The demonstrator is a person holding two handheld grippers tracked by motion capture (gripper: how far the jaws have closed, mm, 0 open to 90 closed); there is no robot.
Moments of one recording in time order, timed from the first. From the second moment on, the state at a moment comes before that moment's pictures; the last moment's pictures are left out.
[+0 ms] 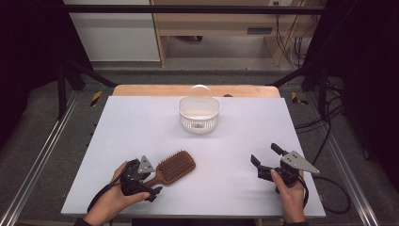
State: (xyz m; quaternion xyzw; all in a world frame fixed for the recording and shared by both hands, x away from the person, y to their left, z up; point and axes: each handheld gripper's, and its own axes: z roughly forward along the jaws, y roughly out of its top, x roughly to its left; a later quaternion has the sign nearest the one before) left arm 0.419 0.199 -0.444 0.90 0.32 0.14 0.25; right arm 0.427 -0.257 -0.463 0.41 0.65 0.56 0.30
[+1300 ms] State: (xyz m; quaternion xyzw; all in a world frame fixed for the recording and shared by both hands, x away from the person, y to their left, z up) left arm 0.432 0.205 -0.446 0.92 0.31 0.08 0.23; right arm 0.429 -0.255 -0.466 0.41 0.66 0.55 0.30
